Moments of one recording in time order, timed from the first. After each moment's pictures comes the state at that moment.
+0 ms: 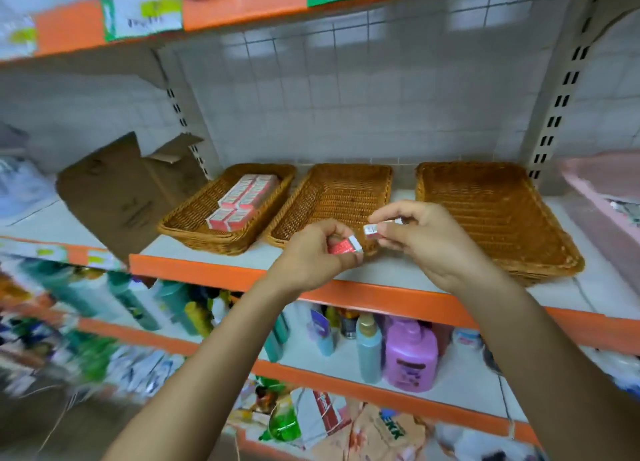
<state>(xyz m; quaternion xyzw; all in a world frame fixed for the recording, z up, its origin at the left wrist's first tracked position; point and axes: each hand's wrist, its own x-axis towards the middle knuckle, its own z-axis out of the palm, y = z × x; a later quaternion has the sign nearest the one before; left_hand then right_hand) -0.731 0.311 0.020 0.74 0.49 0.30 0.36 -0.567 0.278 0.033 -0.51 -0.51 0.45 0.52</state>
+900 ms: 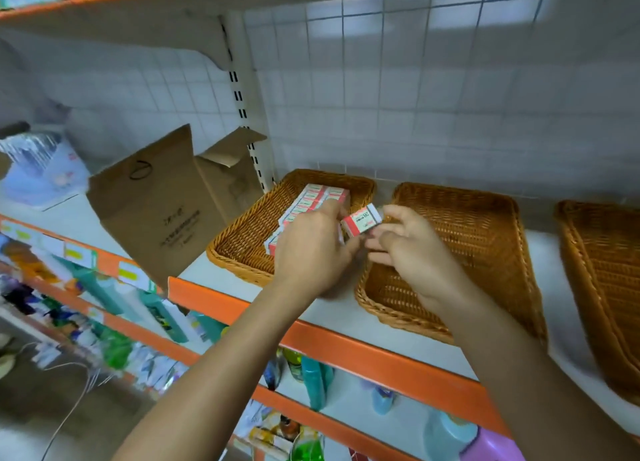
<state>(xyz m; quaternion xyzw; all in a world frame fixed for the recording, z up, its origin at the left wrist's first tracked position) -0.840 0.439 0.026 0.75 0.58 0.31 -0.04 -0.710 0.425 0.024 -0.52 -0.52 0.47 0.49</state>
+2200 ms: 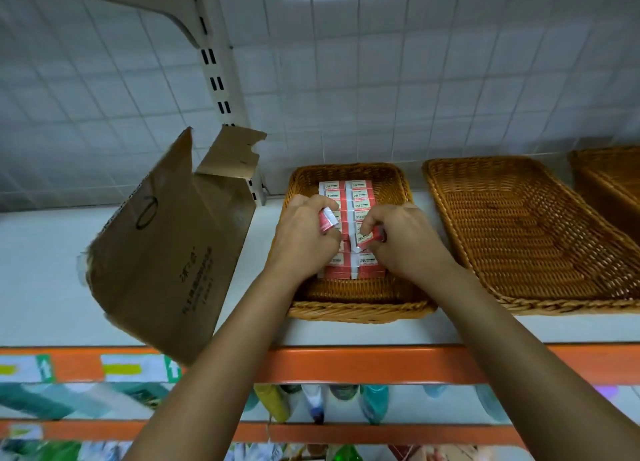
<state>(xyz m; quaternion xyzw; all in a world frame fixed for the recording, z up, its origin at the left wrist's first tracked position) -0.960 0.558 -0.003 0.81 0.48 0.27 0.18 -0.822 0.496 -0.003 -0.73 -0.63 0.06 0.23</state>
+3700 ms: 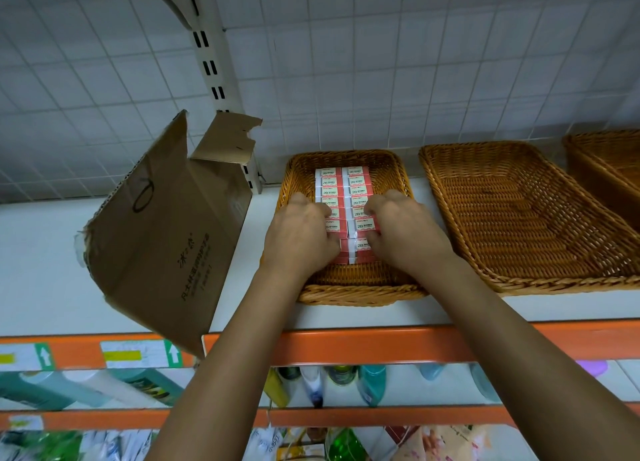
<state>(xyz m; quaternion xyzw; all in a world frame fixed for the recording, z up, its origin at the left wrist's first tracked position) -0.964 0.547 -0.008 0.85 0.50 0.15 0.04 -0.830 0.489 -0.002 -0.75 -0.64 0.01 0.16</state>
